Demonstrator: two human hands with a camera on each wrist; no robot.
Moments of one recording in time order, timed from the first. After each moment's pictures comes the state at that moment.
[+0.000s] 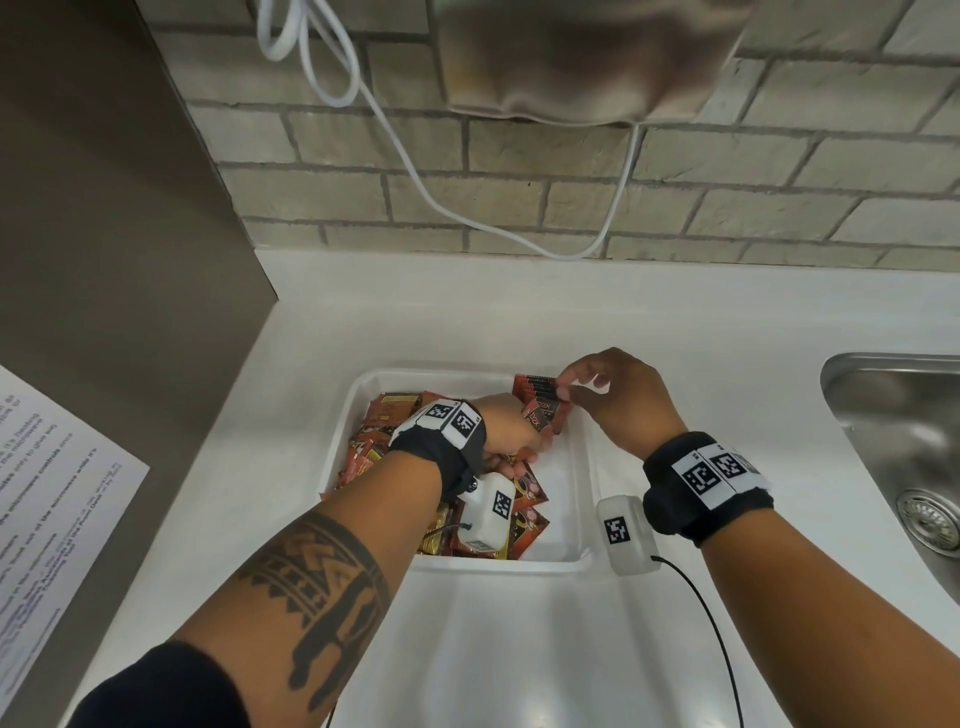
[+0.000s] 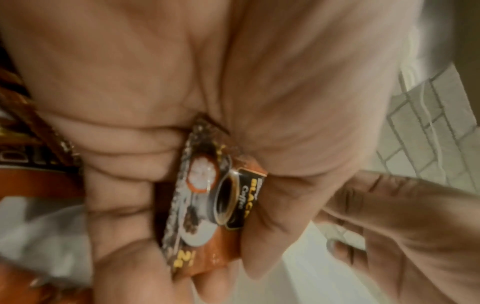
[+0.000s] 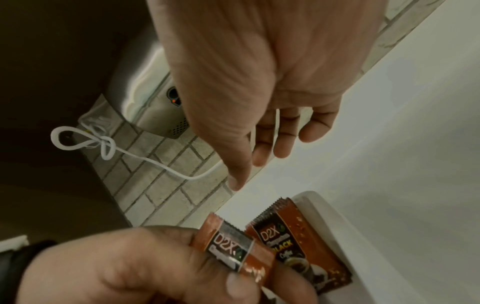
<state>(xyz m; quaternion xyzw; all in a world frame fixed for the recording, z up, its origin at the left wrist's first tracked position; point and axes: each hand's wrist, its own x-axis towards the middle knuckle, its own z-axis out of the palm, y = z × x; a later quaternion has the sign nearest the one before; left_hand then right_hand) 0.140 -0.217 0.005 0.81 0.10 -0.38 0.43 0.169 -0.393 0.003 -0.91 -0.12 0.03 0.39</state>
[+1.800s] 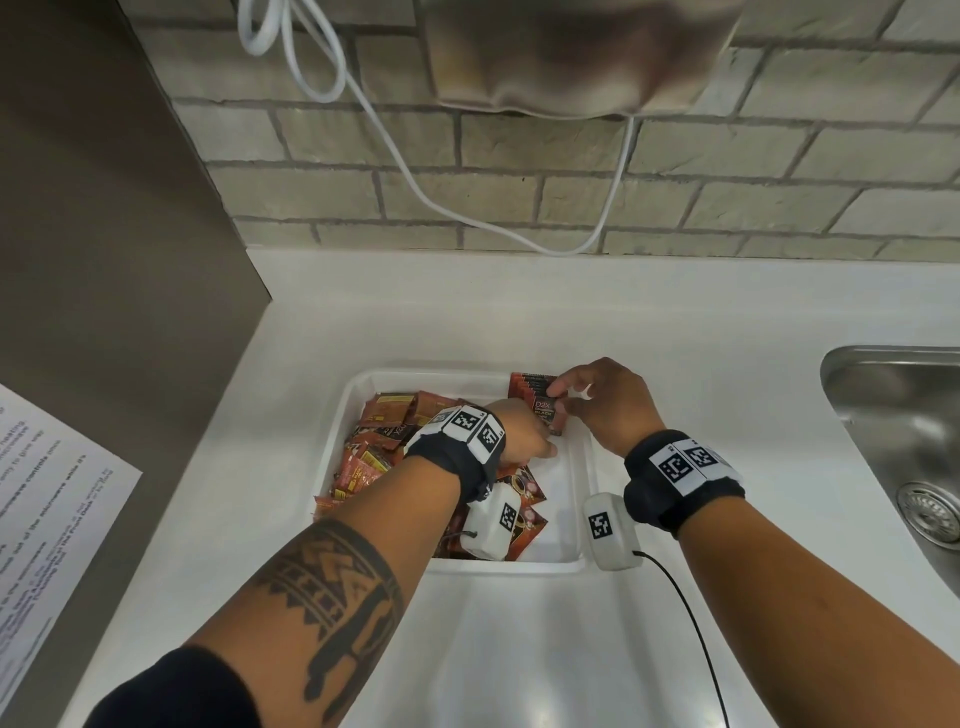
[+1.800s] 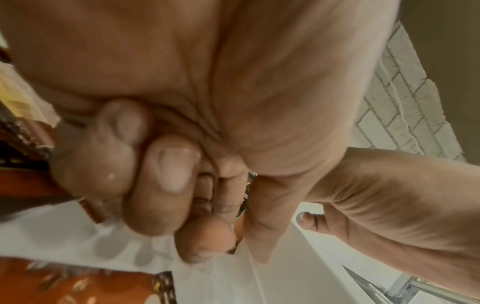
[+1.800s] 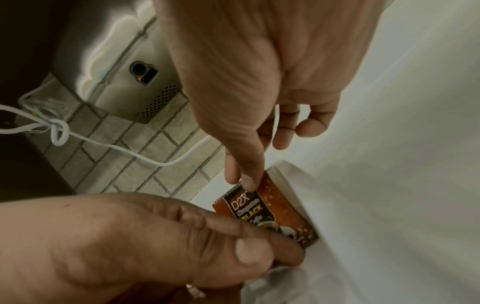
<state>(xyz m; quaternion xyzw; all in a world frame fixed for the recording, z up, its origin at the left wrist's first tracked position) 0.147 -0.235 0.001 0.92 -0.06 -0.35 0.17 0.181 -0.389 -0.023 -0.91 -0.07 0.08 0.40</state>
